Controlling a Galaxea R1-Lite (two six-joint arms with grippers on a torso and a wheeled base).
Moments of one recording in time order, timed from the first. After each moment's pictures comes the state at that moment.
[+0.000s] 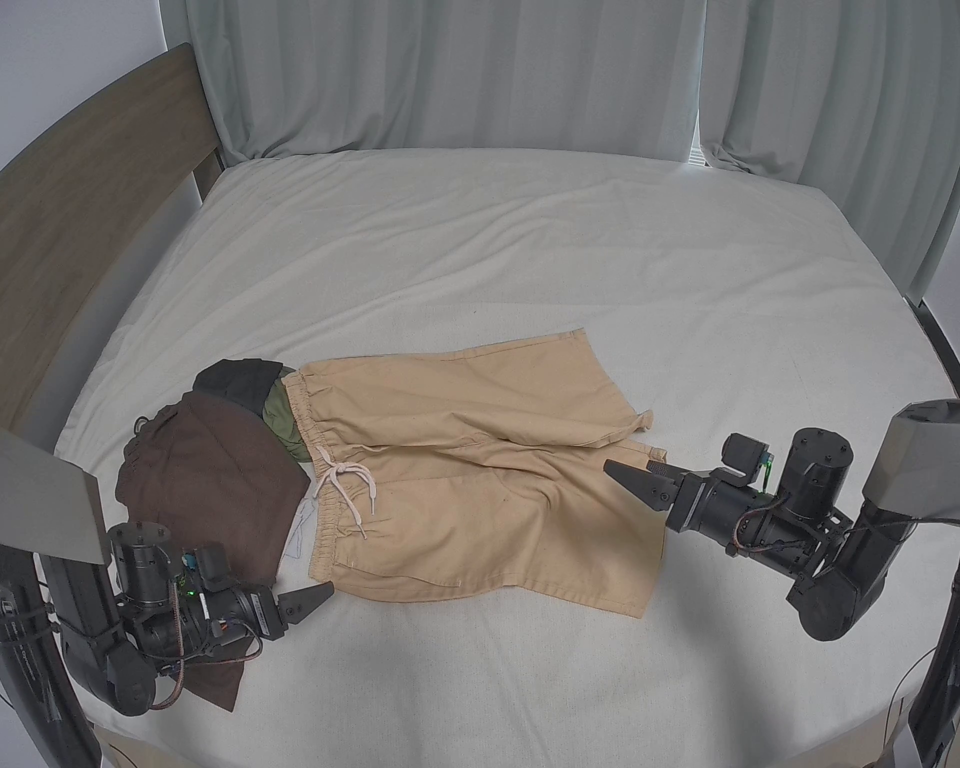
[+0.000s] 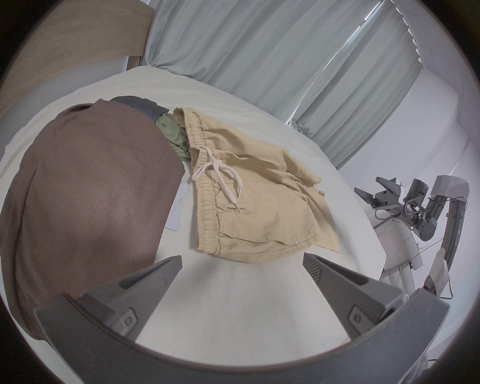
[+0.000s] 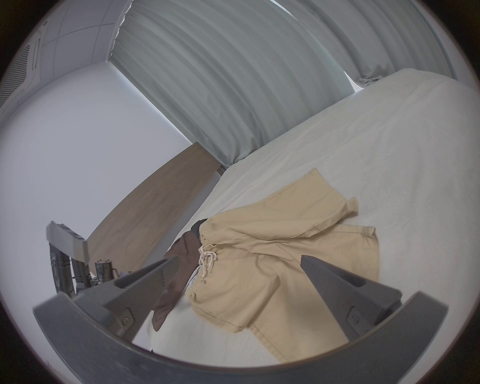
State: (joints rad) left arm -0.13 2.13 -0.09 -1.54 -0.37 -0.24; right arm 0.36 2.12 -0.49 -1.54 0.36 0.48
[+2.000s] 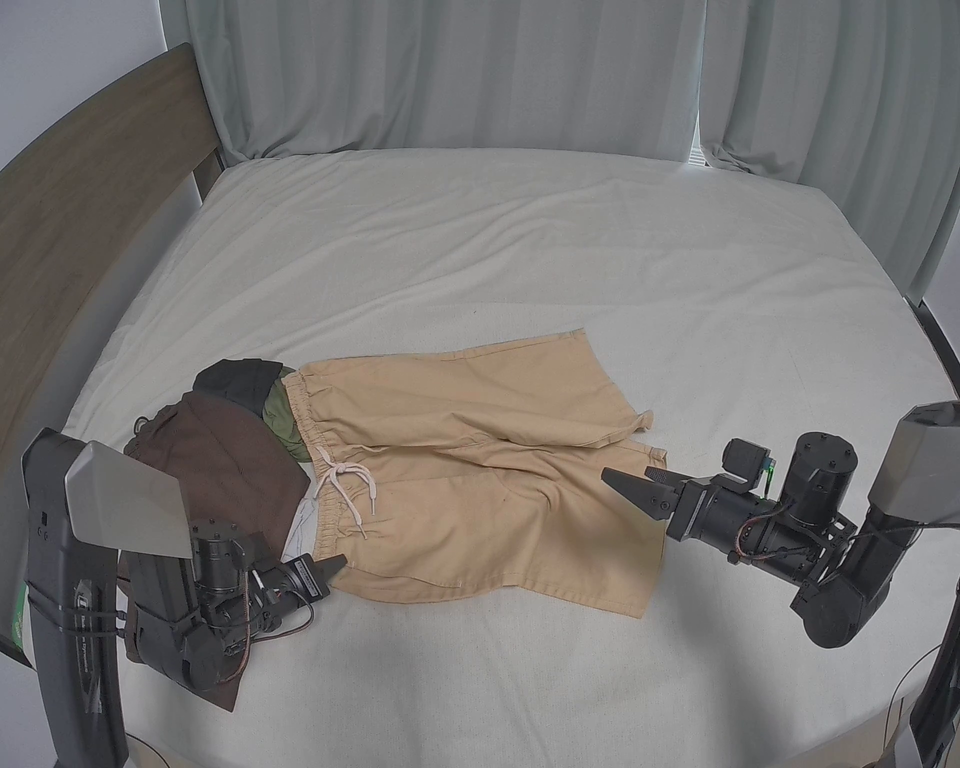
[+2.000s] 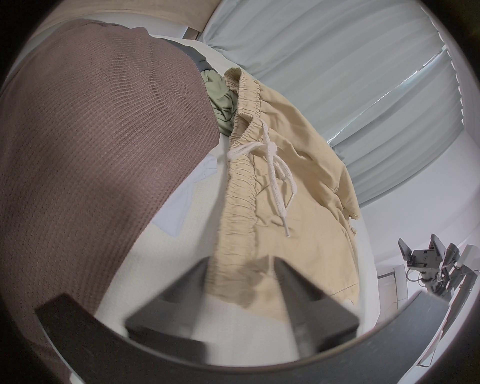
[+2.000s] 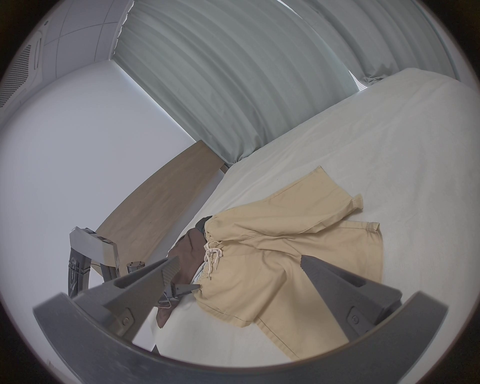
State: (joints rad) left arm -0.19 2.42 -0.39 -1.55 -0.22 -0.59; right arm 0.38 2.09 -0.45 -1.54 0.36 0.48
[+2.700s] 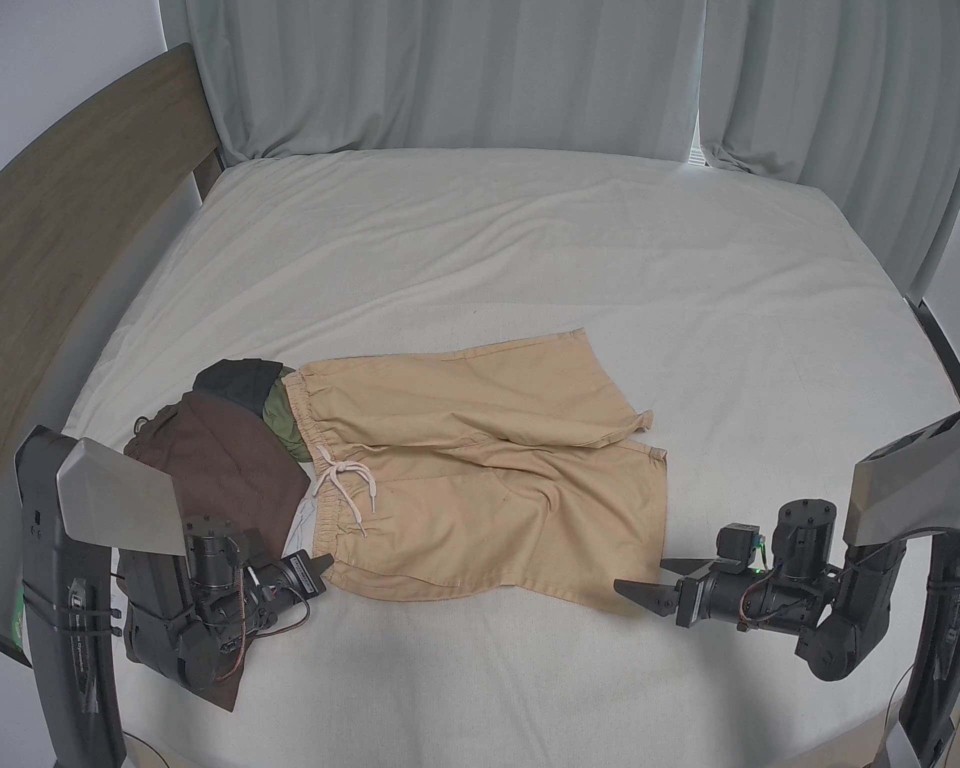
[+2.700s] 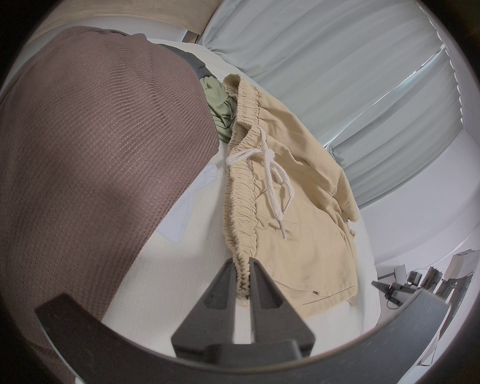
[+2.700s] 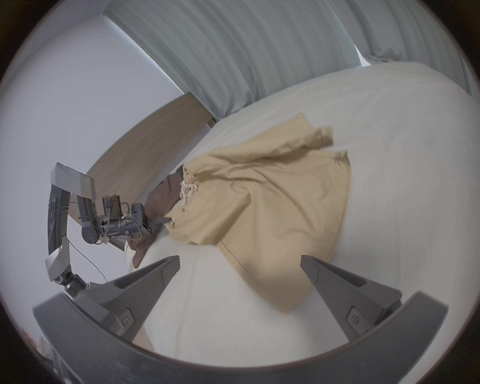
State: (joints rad) left arm -0.18 2.40 -0.38 -1.55 -0.21 -0.59; right arm 0.33 2.24 -0.27 -1.54 0.42 0.26
